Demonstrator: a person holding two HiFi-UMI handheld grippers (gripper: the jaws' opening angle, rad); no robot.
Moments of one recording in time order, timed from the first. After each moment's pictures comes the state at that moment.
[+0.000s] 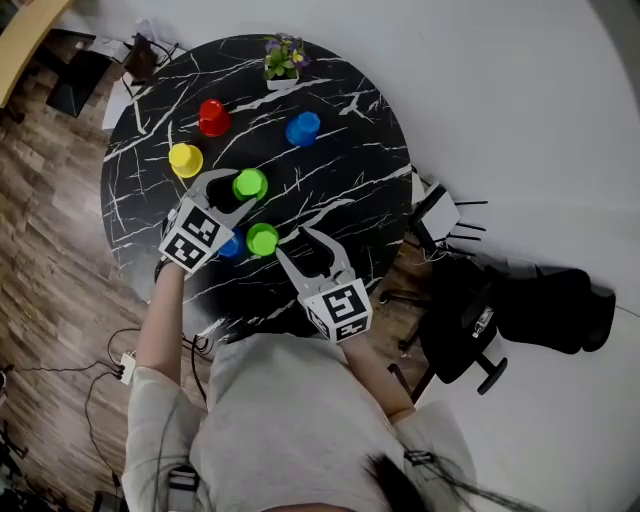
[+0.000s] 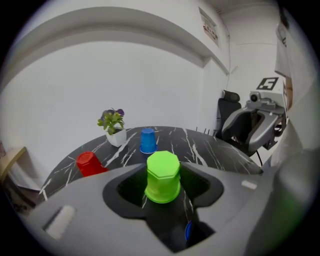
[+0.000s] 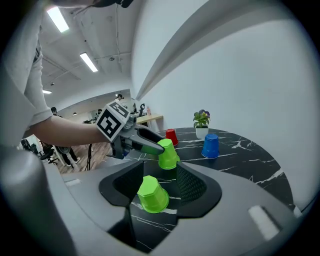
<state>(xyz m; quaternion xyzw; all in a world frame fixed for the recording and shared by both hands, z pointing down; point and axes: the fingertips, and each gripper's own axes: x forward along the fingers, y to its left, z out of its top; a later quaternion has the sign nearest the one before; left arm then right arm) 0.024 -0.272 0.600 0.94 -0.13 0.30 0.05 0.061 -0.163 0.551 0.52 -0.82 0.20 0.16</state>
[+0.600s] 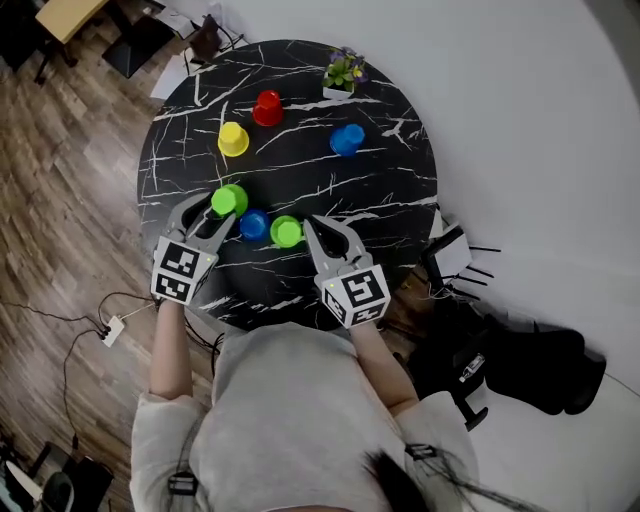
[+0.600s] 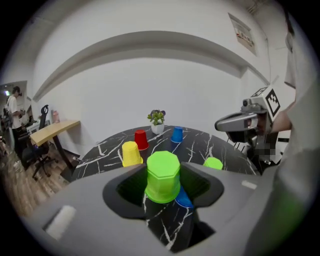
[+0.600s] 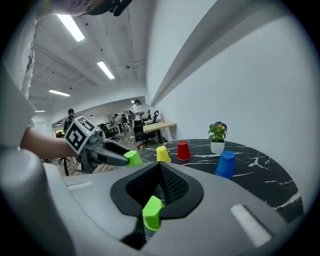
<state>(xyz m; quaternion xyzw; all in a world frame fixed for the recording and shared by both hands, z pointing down) -0.107 -0.222 0.572 0.88 -0.37 0.26 0.13 0.044 -0.187 0.517 0.45 -0.87 0.16 0.13</state>
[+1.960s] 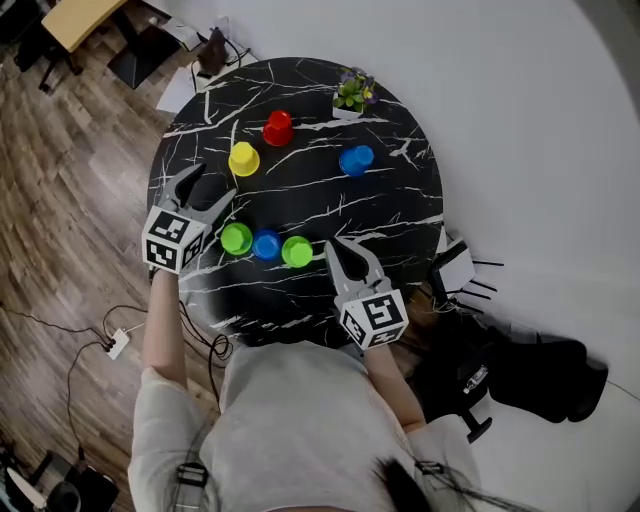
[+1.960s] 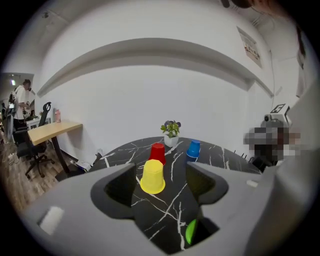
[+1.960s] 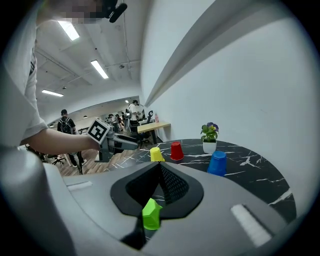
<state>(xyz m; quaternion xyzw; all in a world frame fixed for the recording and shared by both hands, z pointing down) -0.141 -0.314 0.565 0.89 -0.39 0.20 0.14 0.059 -0.189 0.511 0.48 -0.85 0.17 0.13</state>
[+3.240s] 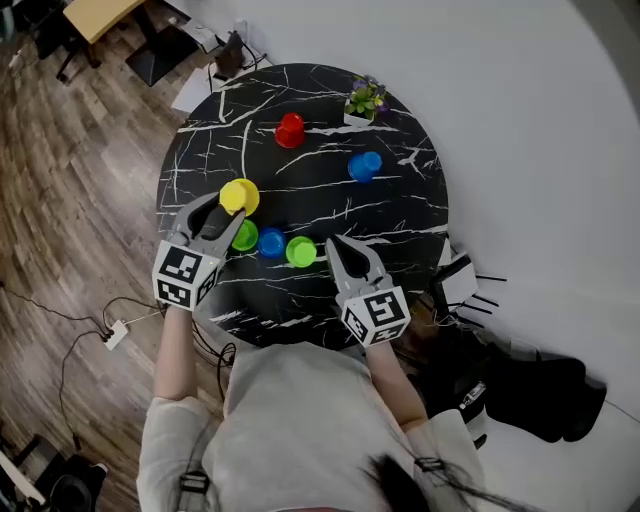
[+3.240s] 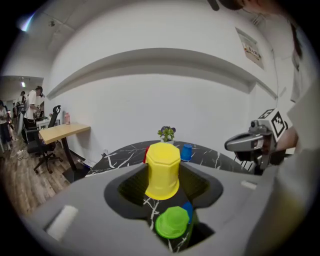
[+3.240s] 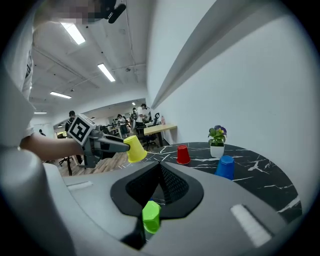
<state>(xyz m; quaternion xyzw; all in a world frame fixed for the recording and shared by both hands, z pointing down) -0.130 -0.249 0.528 0.88 -0.43 0.18 0.13 0.051 -0.193 0.503 0.45 -0.87 0.16 0.12</state>
